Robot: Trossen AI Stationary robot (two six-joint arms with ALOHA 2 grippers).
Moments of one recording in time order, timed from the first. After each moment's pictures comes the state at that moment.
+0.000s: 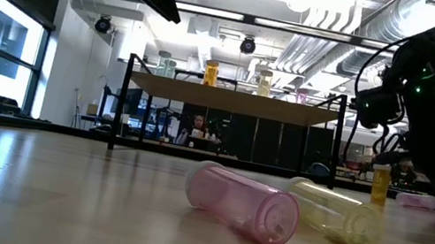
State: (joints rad) left arm 0.40 1.18 1.06 -0.47 -0.51 0.13; right arm -0.79 1.41 0.65 -1.07 0.13 1.19
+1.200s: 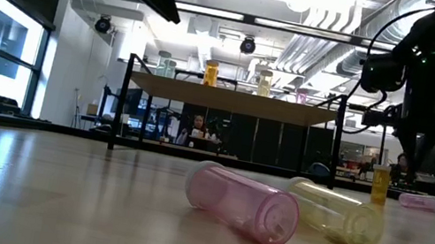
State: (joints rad) left arm 0.40 1.18 1.06 -0.47 -0.51 0.13; right arm -0.82 1.22 0.74 -1.02 0.00 1.13
